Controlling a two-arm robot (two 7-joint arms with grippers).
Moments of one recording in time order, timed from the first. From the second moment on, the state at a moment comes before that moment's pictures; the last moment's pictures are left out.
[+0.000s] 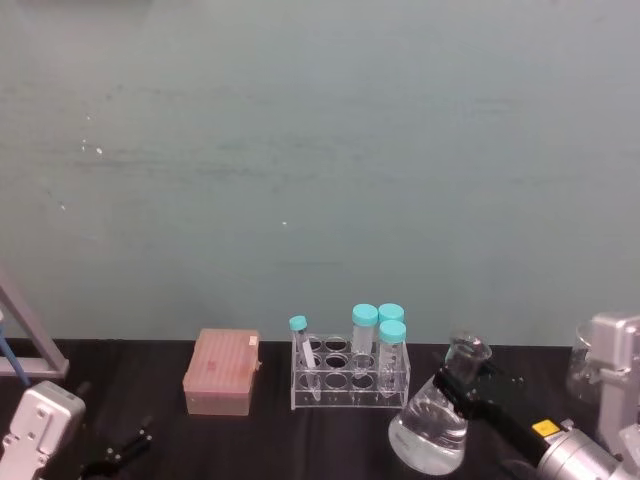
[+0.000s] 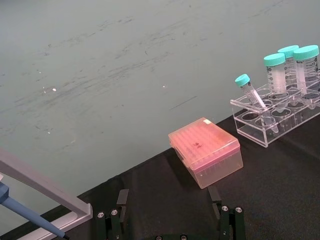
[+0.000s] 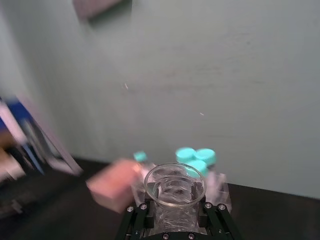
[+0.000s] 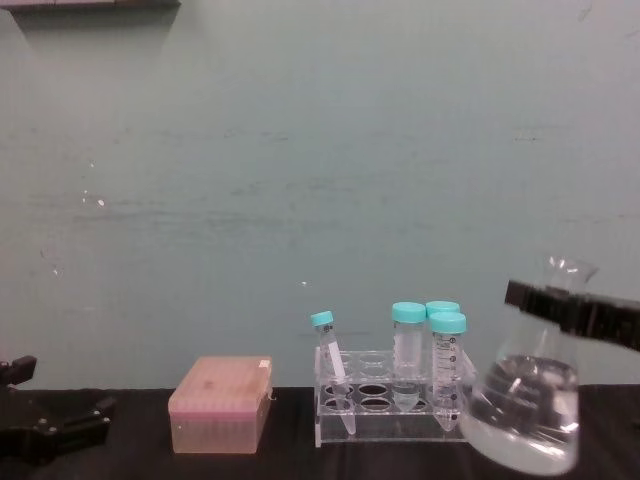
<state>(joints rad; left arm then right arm) -0.20 0.60 0.45 -1.41 -0.25 -0.12 0.03 0.22 0.32 -0.20 -1.45 0.47 0.06 0.37</state>
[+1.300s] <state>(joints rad) -0.20 0.60 0.45 -1.41 -0.25 -0.12 0.03 0.22 0.25 -0.11 -1.41 0.93 0.29 0.31</state>
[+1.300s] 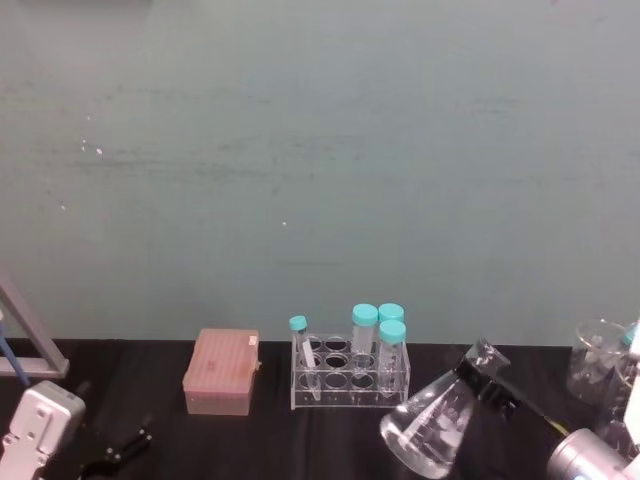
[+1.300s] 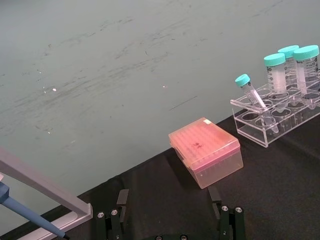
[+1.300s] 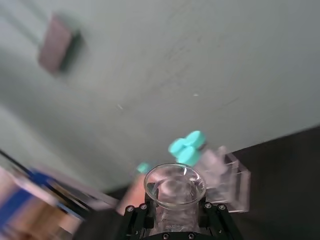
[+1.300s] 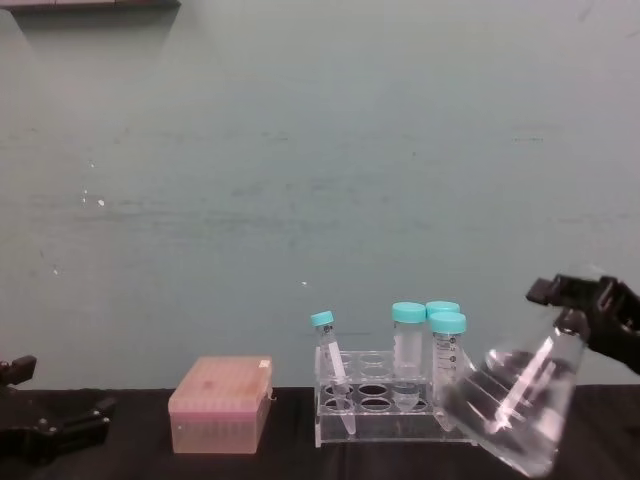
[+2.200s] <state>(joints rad) -0.20 0.60 0.45 -1.41 -0.25 -0.12 0.03 0.35 0.64 -0.51 -1.49 -0.30 0.04 0.01</state>
